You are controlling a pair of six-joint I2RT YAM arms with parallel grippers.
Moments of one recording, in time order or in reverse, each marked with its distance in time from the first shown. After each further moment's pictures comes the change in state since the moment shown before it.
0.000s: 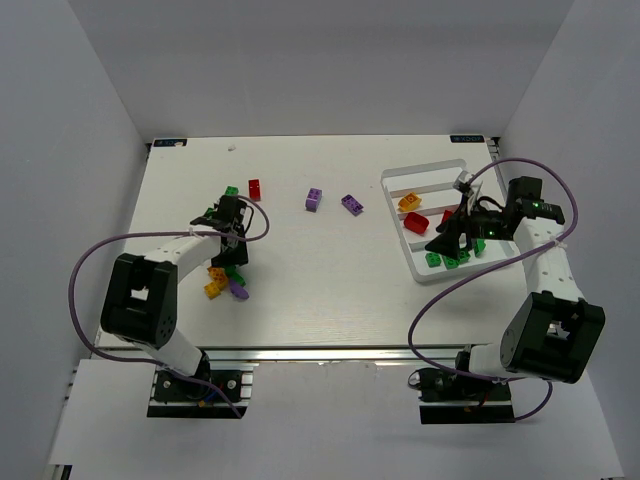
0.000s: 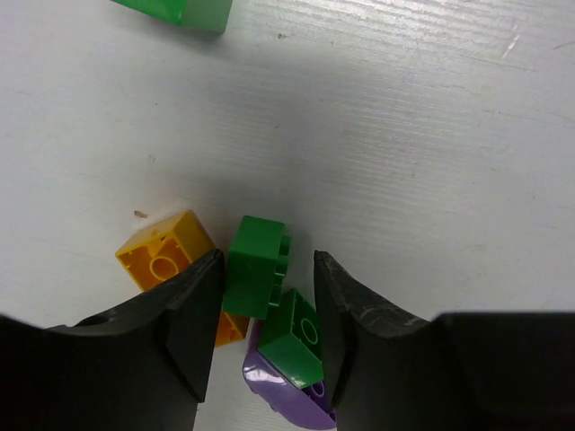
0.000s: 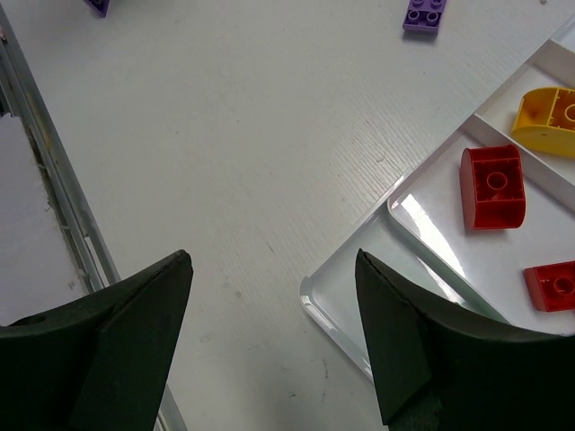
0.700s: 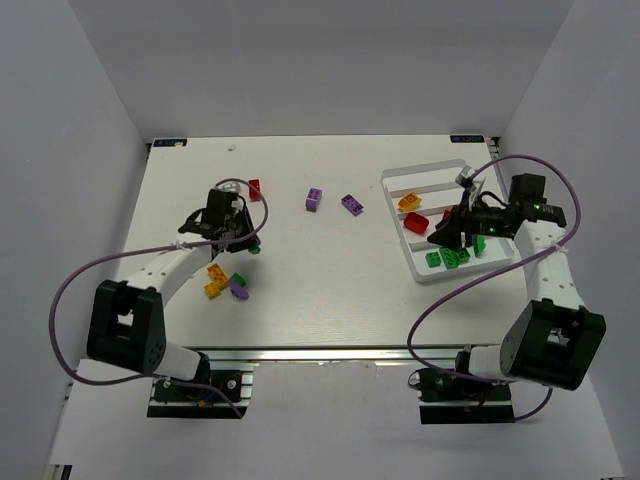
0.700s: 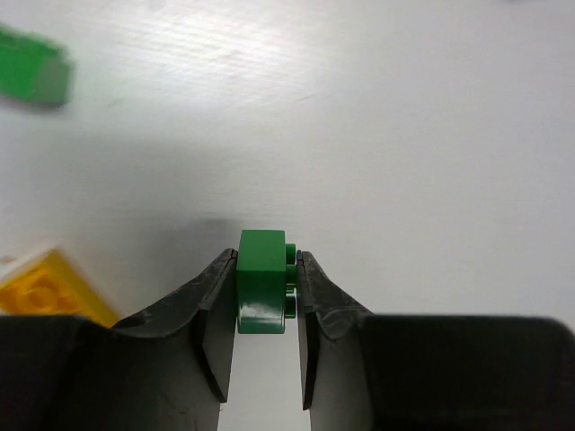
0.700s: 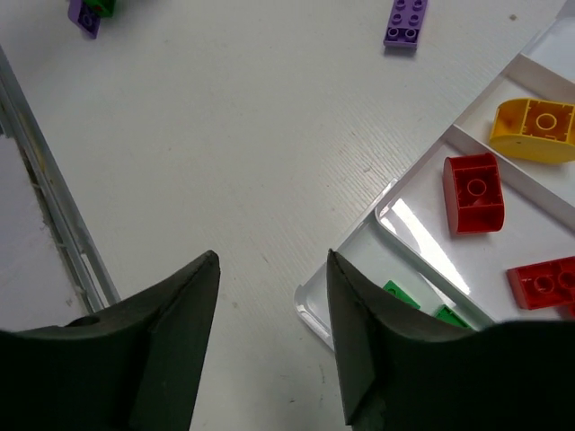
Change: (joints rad) left arm 0.001 -0.101 -0.010 0.129 0.244 -0.077; right arm 0.006 -0.020 0.000 0.058 0.005 0.087
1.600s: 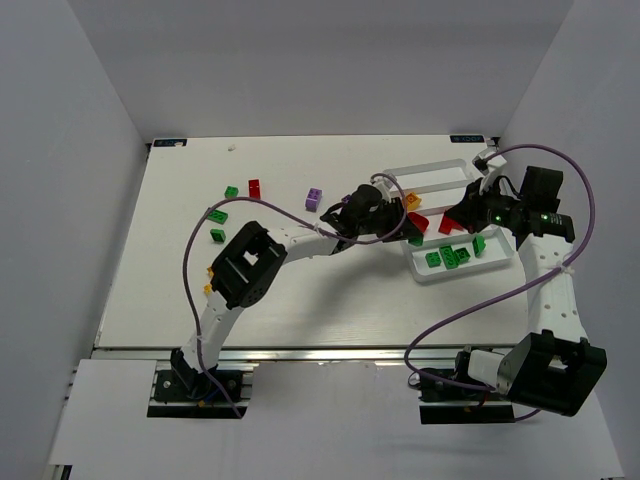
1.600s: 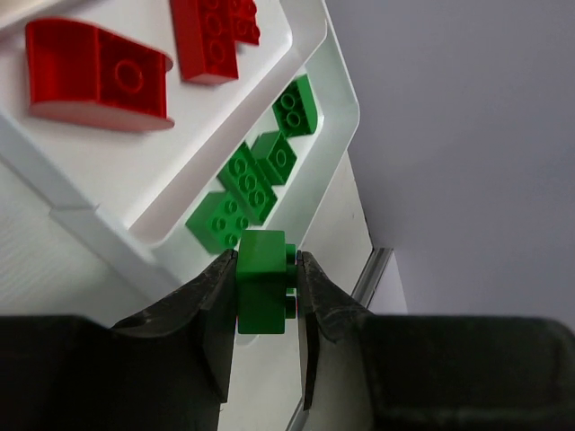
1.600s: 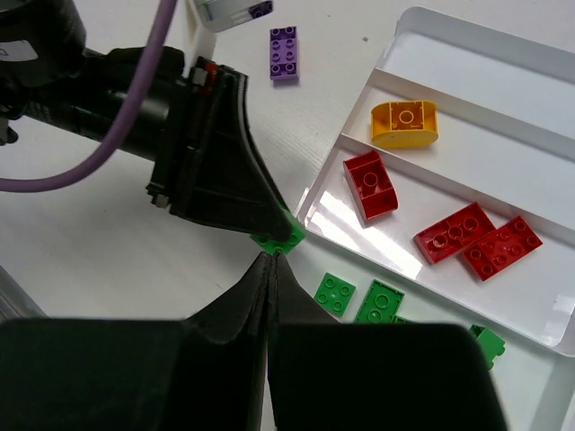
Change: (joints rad) left arm -0.587 0.755 0.658 0.682 0.374 -0.504; right arm 0.000 -0.147 0.003 0.254 0.224 0.381
